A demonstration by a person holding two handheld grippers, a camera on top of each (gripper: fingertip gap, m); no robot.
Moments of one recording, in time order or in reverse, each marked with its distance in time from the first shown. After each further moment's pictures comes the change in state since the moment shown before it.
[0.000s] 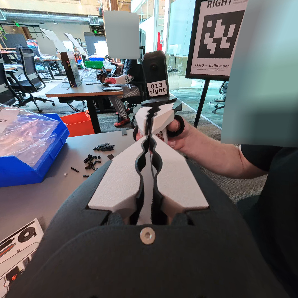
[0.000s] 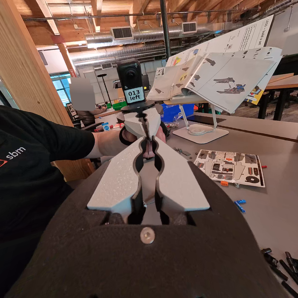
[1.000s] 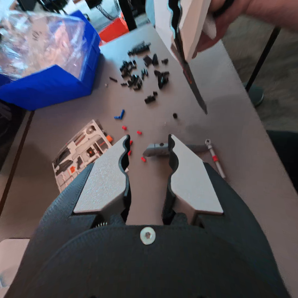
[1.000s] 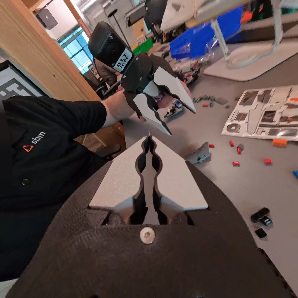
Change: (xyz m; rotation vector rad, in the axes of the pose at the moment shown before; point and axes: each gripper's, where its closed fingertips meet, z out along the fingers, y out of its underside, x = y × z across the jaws) left arm -0.037 0.115 -0.083 -0.569 -0.303 0.252; right arm 0.000 0.068 0.028 -0.382 -0.155 0.295
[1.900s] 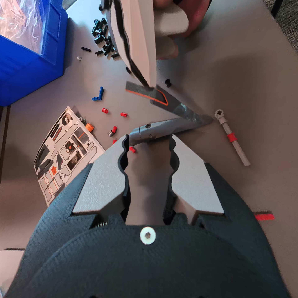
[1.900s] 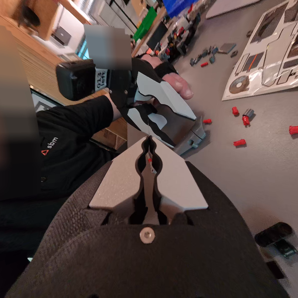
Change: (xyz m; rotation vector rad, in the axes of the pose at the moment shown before) left arm 0.015 0.049 0.040 -0.124 0.026 0.127; right arm 0.050 0.036 0.036 -0.080 -0.124 0.313
